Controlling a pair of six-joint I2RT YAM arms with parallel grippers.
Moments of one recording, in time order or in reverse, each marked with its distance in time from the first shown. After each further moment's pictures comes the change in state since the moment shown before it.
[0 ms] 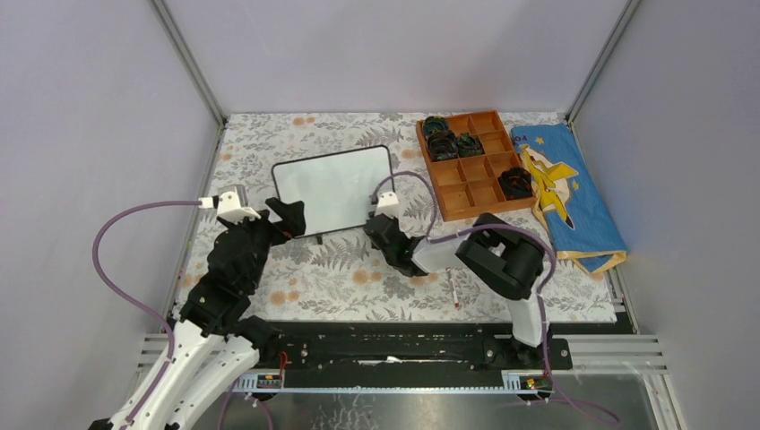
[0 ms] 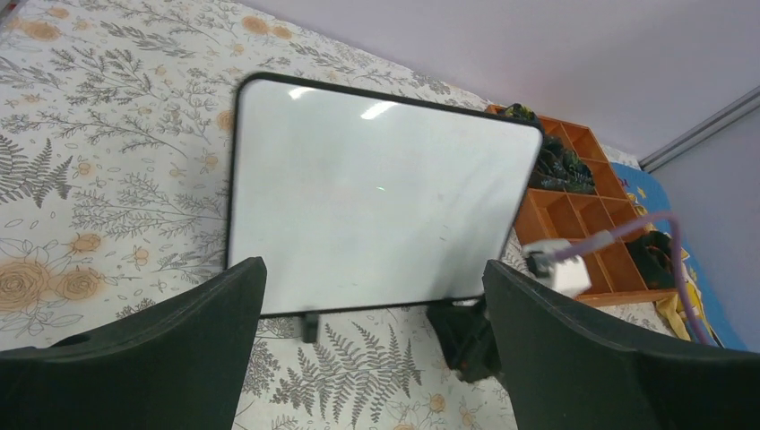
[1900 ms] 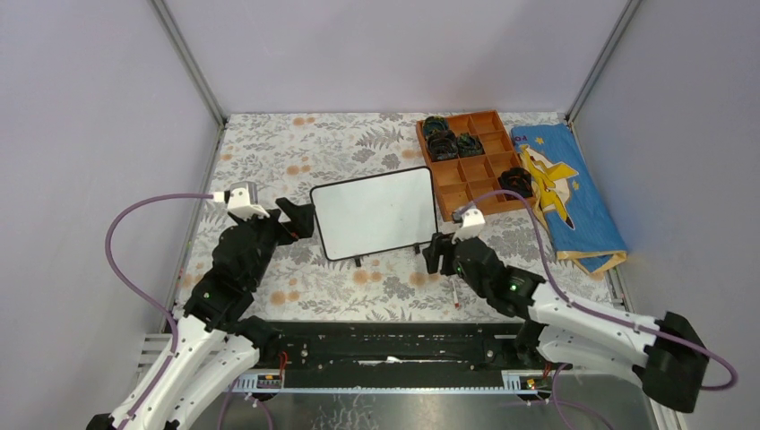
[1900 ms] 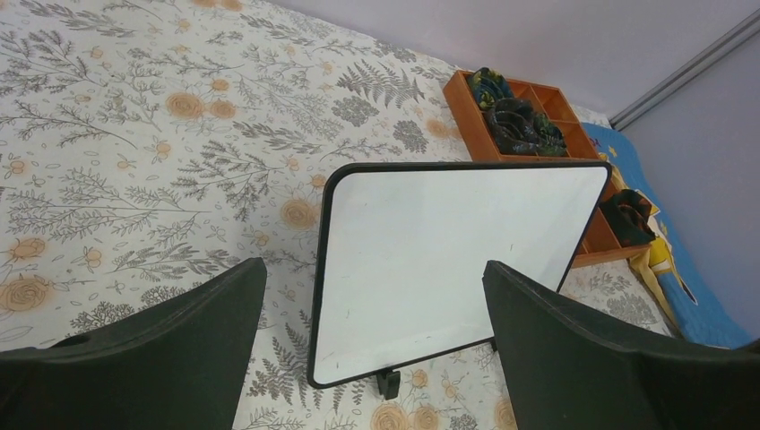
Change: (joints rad) left arm -0.001 0.045 0.000 0.018 0.109 0.001; right arm -0.034 -1.072 -0.575 -0.428 -0.133 0.058
